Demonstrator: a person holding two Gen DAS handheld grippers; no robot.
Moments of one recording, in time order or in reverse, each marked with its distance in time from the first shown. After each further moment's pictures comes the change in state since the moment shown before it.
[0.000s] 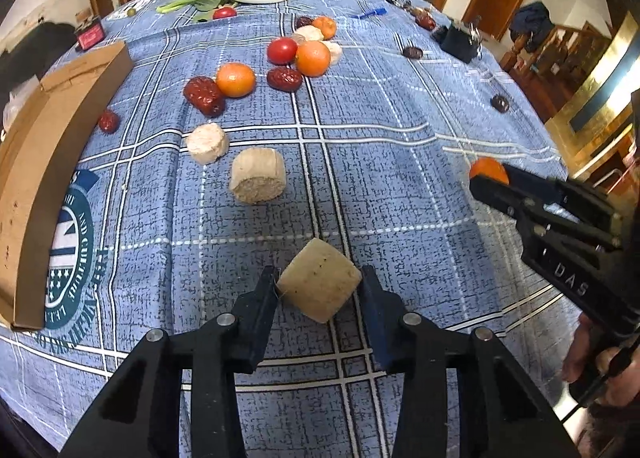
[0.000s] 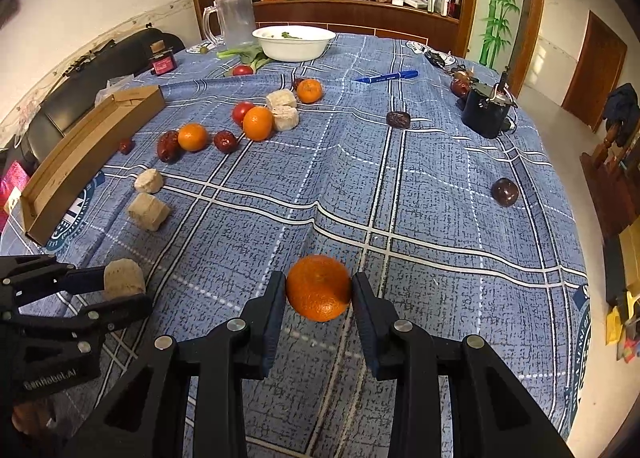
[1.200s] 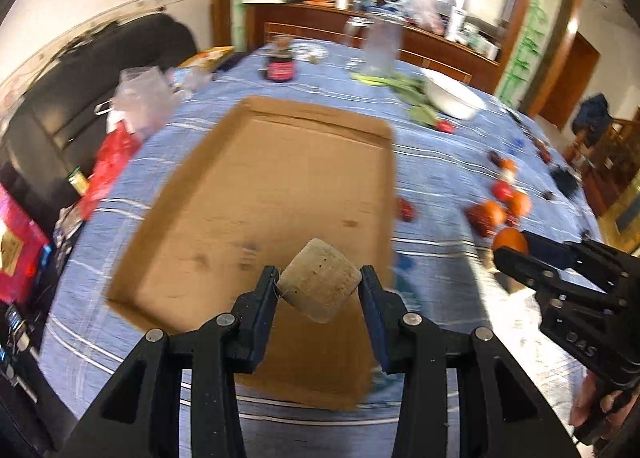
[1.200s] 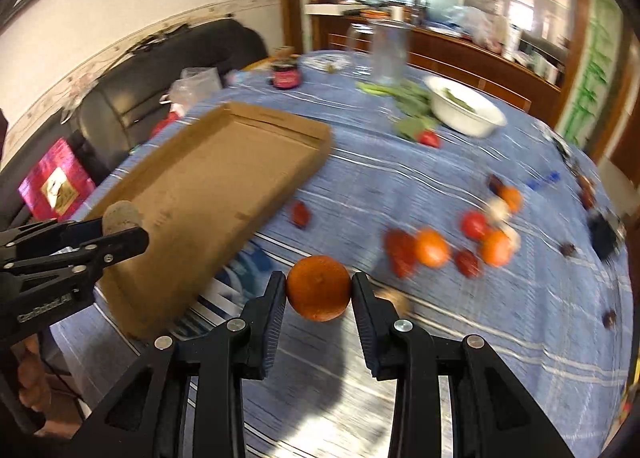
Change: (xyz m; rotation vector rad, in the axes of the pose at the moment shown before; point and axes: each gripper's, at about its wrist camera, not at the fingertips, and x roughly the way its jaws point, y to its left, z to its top) left arm -0.105 0.242 0.006 -0.231 -0.238 0.194; right arm 0.025 0.224 0.096 -0.179 -0.032 0.146
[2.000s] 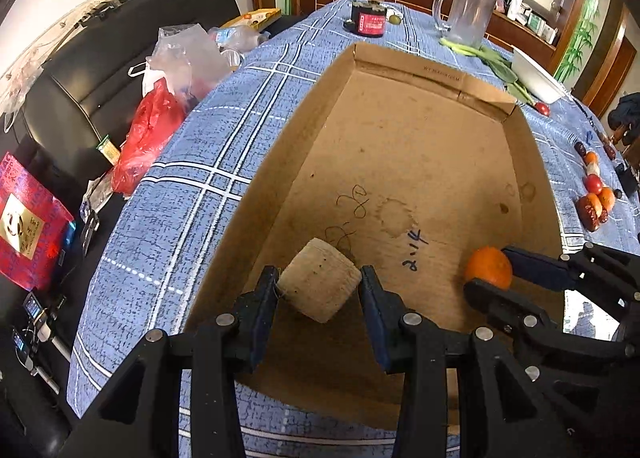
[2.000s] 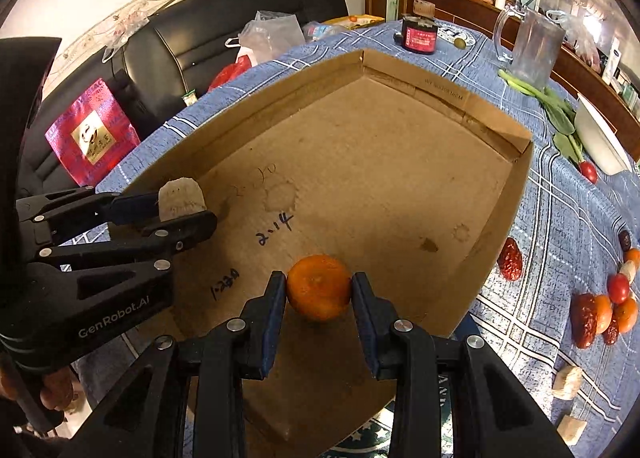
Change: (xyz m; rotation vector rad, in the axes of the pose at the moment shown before) left arm 0.060 0.088 -0.002 -0.027 0.125 0.110; right arm 0.102 0.122 0.026 -0.145 0.145 0.143
